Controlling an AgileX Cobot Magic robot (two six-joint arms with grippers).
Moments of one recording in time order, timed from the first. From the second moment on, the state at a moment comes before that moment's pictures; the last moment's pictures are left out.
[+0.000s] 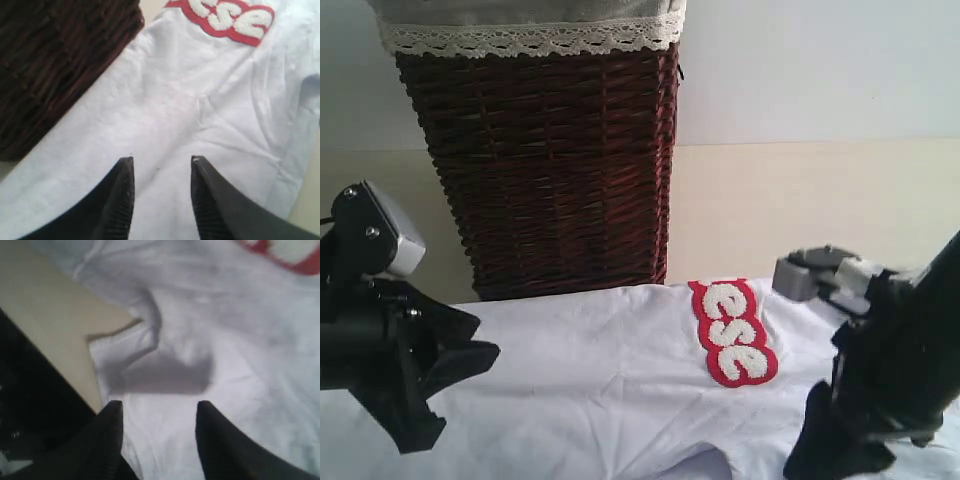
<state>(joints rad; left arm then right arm) -0.41 1.27 -0.46 1.73 -0.40 -1.38 0.15 1.48 -0.69 0.62 1.03 -0.70</state>
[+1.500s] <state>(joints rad) -0.55 1.23 -0.42 1.75 -0.46 -1.47 0.96 1.54 -0.54 0.02 0.62 0.07</state>
